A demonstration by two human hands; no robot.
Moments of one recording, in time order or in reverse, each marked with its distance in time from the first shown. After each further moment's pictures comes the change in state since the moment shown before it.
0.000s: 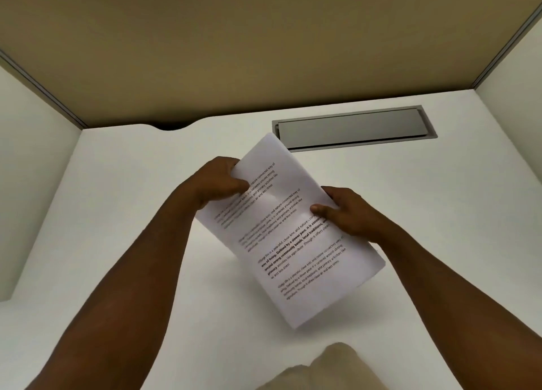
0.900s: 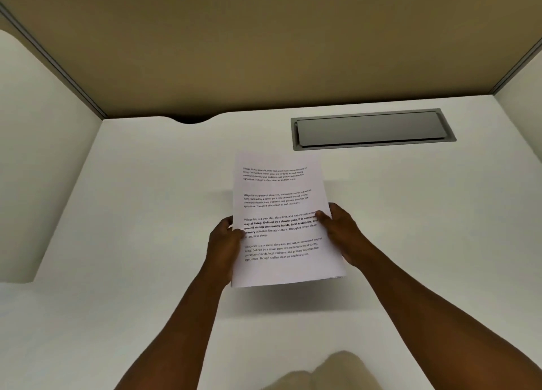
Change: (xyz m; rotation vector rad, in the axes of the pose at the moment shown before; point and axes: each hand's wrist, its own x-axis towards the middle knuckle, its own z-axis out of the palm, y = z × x) left_hand -0.048 -0.123 0.095 -0.916 0.272 -0.355; right_hand 0.018 0.024 0.095 0.459 0.220 0.290
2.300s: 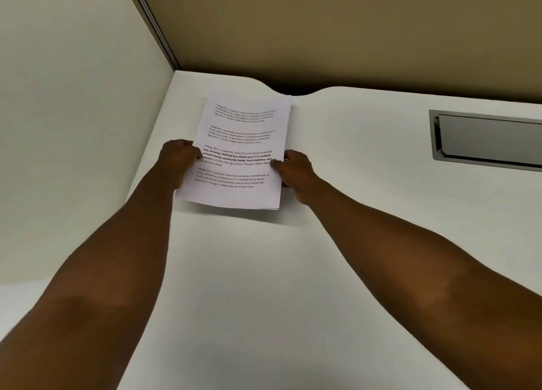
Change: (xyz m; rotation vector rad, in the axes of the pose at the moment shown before) left_hand 0.284 0.099 -0.299 0.191 0.271 -0.023; right_hand 0.202 -0.093 0.362 -0.106 -0.147 0.045
